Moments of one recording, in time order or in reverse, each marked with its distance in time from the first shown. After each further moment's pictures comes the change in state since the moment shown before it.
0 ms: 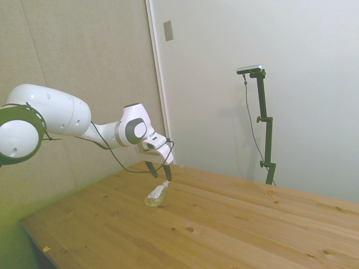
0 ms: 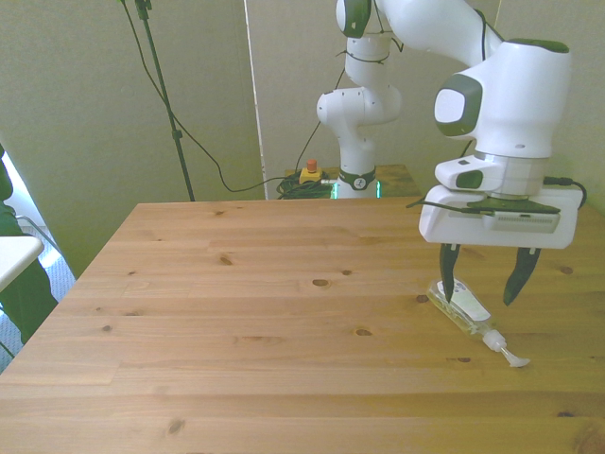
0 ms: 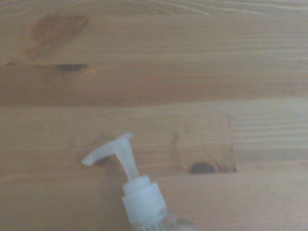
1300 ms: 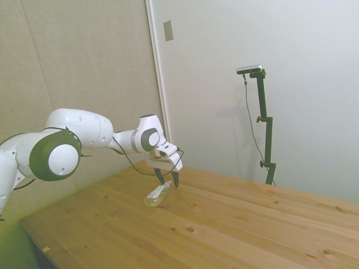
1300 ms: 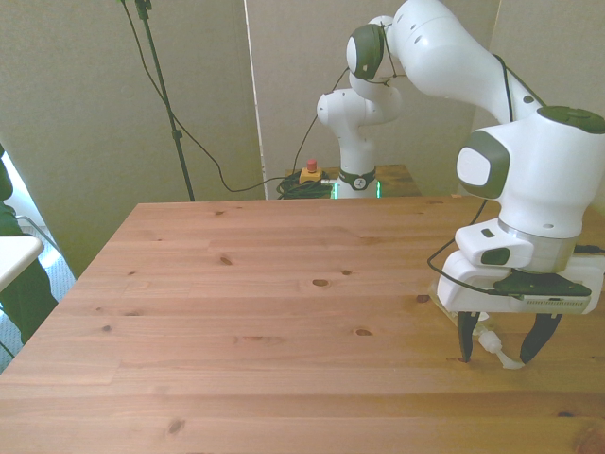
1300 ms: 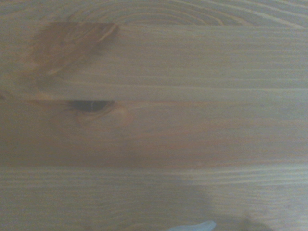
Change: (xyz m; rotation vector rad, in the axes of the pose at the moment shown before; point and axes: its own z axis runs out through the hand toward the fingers) arm 0.015 -0.044 0.071 -0.047 -0.065 -0.040
